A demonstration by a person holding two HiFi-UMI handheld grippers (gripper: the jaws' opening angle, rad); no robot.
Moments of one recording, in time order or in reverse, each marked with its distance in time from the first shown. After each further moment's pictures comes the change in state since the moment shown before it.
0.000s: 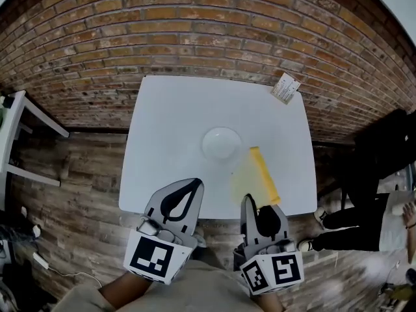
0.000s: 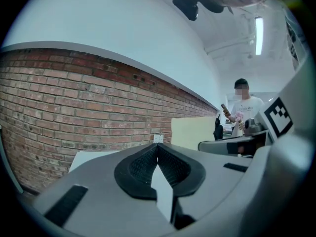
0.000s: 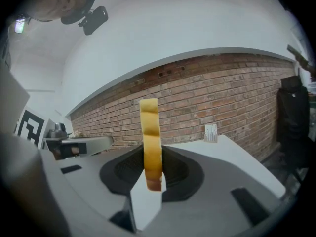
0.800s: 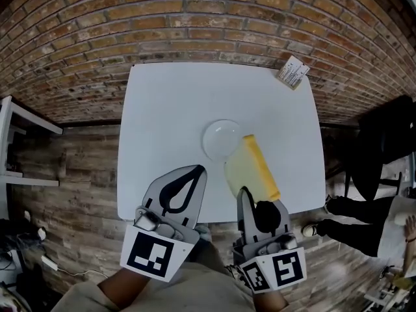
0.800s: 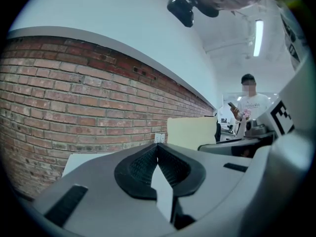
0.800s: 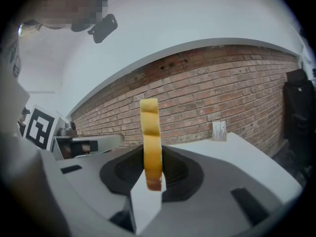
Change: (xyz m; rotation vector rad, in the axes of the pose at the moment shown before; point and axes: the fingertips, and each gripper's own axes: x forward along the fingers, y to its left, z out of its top) left arm 0.058 0.044 -0.006 0.008 0.029 -0.059; right arm 0.066 0.003 -0.008 0.014 0.009 0.033
